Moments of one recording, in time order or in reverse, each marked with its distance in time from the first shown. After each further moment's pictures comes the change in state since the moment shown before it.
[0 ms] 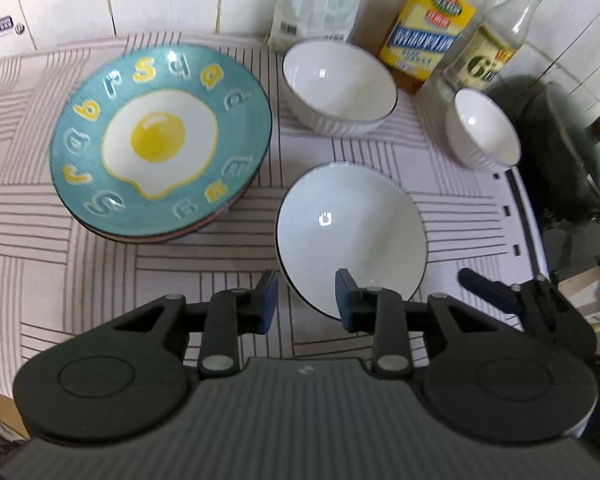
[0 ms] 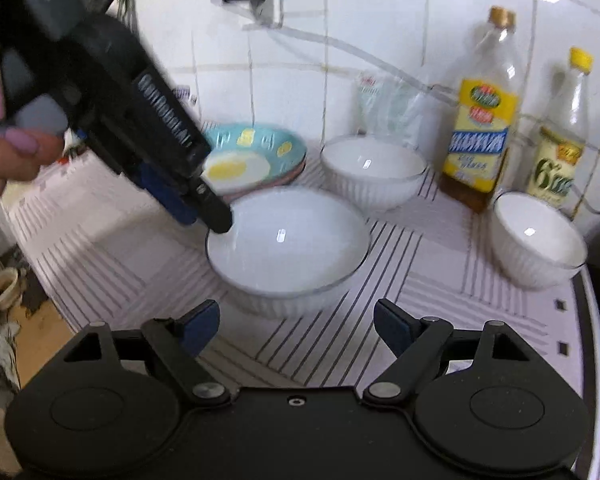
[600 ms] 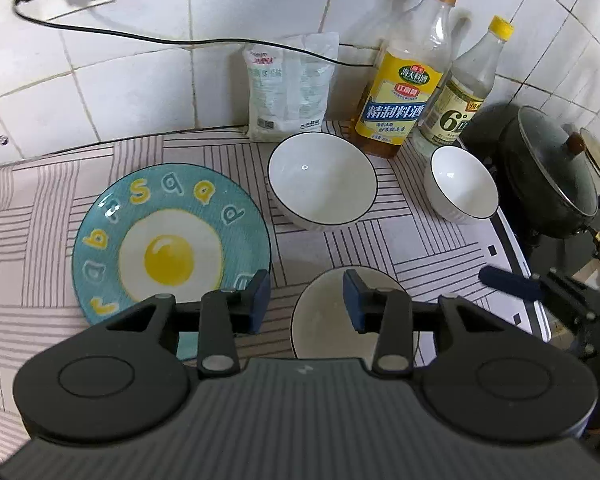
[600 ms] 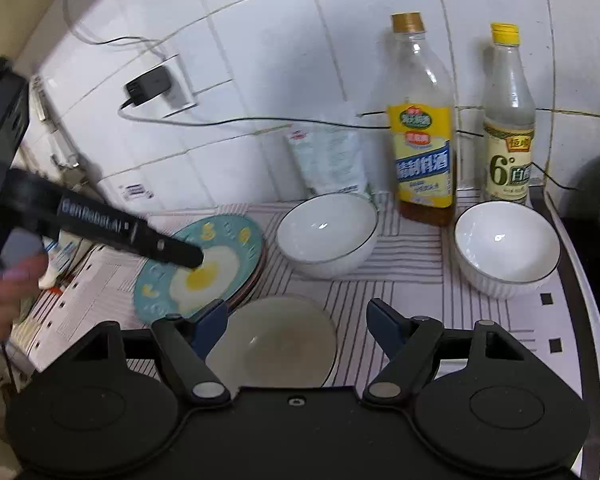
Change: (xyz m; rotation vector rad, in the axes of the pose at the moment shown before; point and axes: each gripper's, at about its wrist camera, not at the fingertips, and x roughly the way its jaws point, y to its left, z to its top) left arm -0.025 -0.010 0.065 0.159 -0.081 -0.014; right arm -0.007 -0.045 0.072 0.343 -0.026 -0.005
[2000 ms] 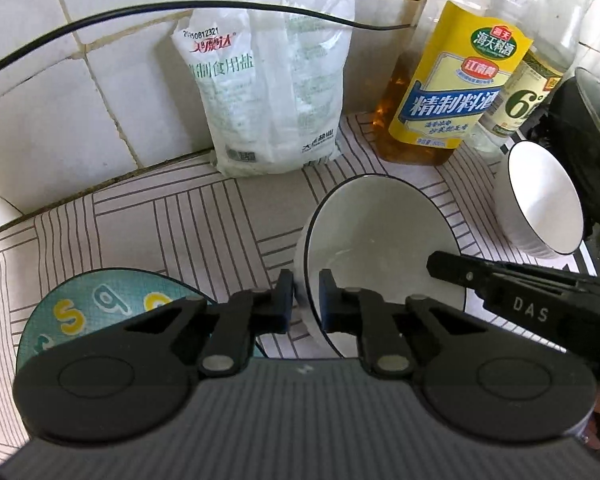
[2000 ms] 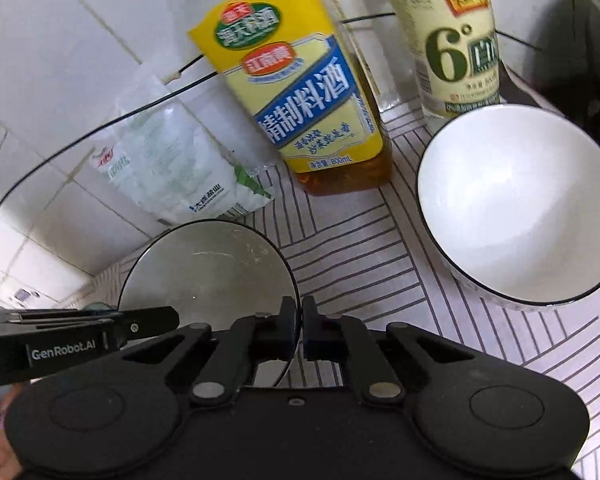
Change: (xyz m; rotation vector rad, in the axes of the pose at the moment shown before) left arm 0.145 0.007 0.078 0.138 0.112 0.020; right arm 0.145 -0.079 0.035 0.472 0.149 -0.149
